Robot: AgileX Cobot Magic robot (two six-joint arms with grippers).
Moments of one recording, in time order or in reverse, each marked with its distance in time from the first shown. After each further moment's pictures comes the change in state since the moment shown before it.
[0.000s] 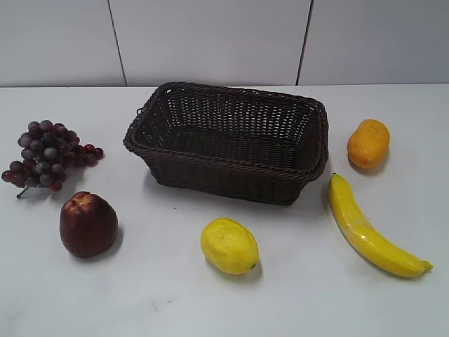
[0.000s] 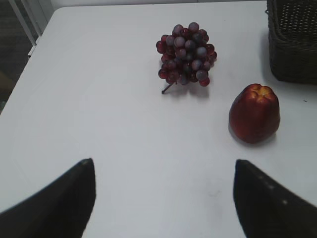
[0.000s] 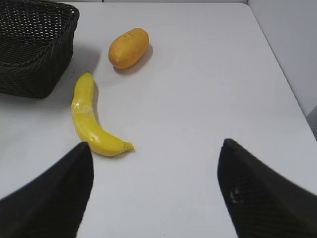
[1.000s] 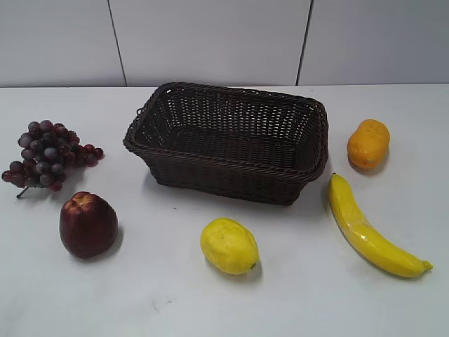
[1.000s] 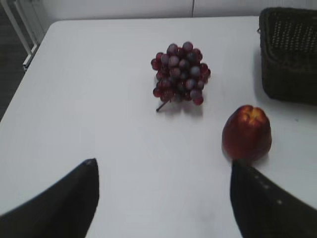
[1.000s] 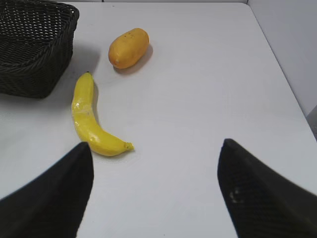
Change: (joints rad) left arm 0.000 0.125 -0.047 -0.026 -0.106 0.007; right arm 0.000 0.000 0.000 0.000 0.001 0.000
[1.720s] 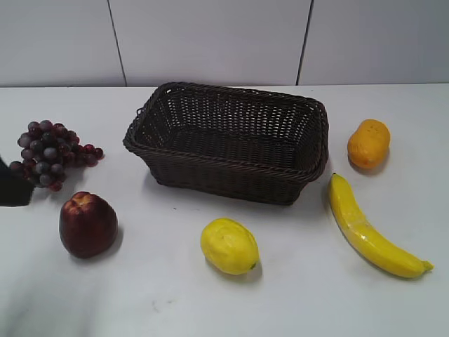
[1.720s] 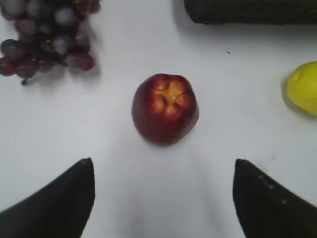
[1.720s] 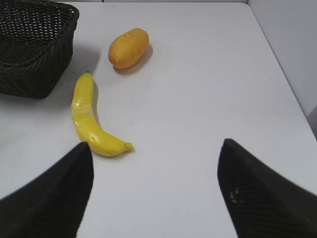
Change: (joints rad) left arm -0.215 0.988 -0.183 -0.255 -0.244 0.199; right arm 0.000 0.000 0.000 0.000 0.000 0.000
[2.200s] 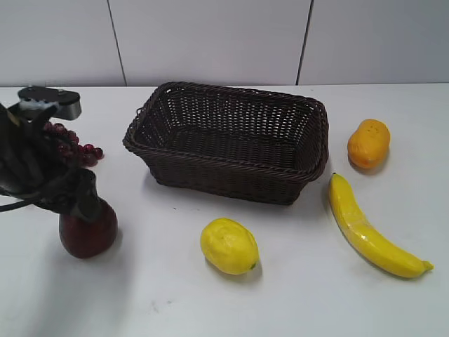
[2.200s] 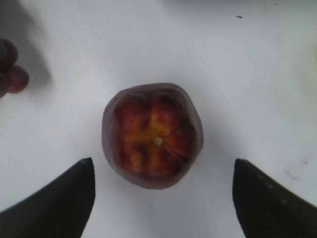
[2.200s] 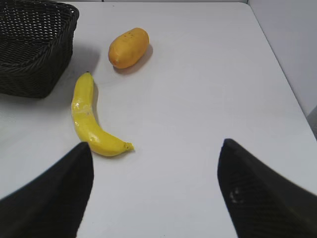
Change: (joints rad) left arm -0.103 0.479 -0.186 0.051 -0.027 0.004; right arm 0.000 0.000 0.000 0.000 0.000 0.000
